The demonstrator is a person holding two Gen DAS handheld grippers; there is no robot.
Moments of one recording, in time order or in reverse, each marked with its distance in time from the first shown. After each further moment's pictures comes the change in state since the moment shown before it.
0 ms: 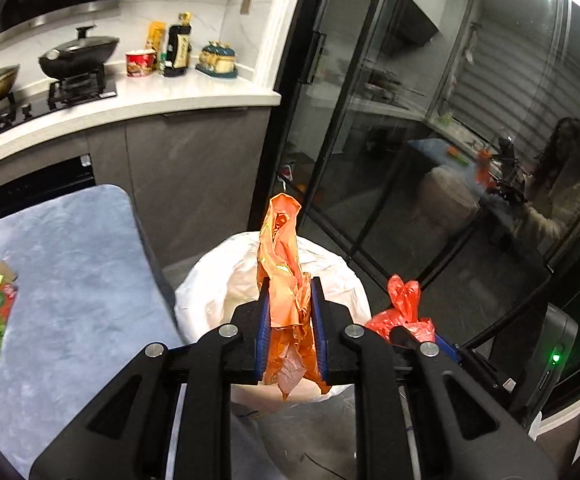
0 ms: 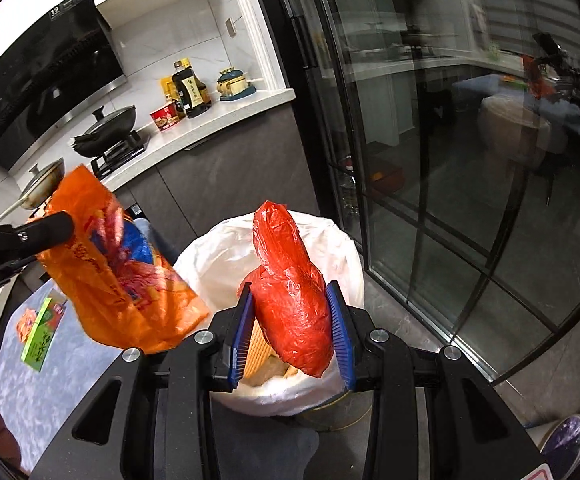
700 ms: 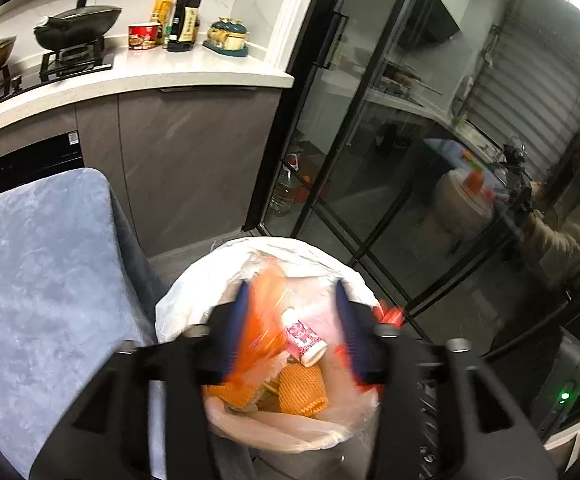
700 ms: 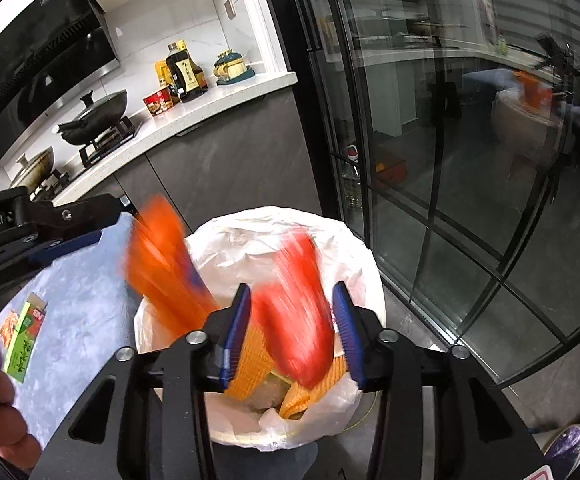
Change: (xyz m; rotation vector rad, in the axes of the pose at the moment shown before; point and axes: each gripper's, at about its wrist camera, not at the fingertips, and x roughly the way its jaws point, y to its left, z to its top) left arm 0.060 0.016 0.019 -0.079 0.024 0.010; right arm 0.047 0.010 0.013 -0.013 0.046 -0.011
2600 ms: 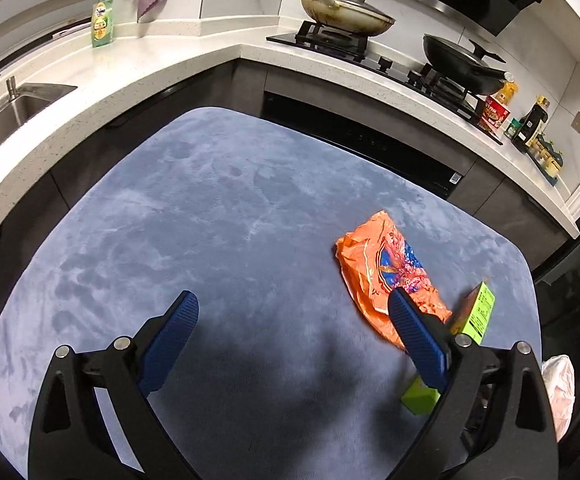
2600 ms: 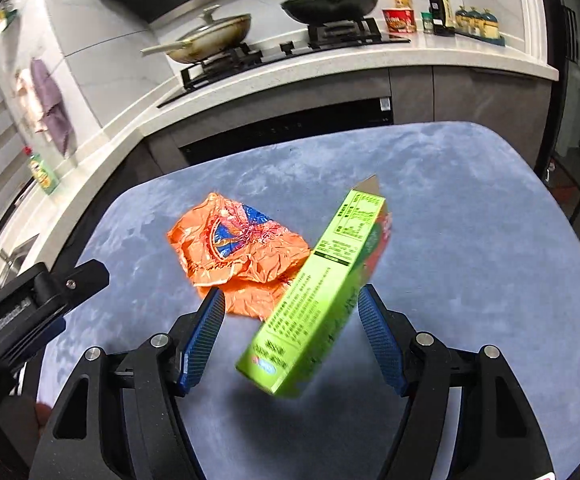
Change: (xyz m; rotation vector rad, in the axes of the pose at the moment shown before) left arm -0.231 0.414 -0.102 -0.607 -0.132 0.681; right arm 0.035 0.444 -0.127 -0.343 0.223 0.364
